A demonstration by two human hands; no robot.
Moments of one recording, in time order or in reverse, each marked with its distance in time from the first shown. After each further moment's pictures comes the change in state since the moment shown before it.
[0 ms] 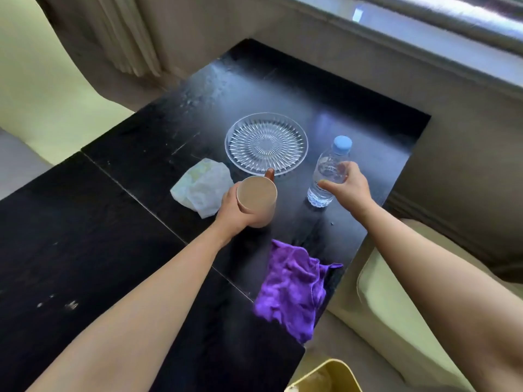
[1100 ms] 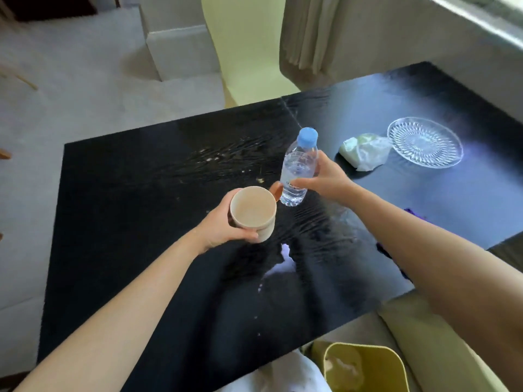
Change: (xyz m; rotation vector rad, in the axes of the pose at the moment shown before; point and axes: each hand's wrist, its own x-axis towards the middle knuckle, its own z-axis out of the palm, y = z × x) left_hand -0.406 -0.108 -0.251 -0.080 0.184 -0.119; right_hand -0.325 -0.166 0.207 -0.052 -0.809 -0.496
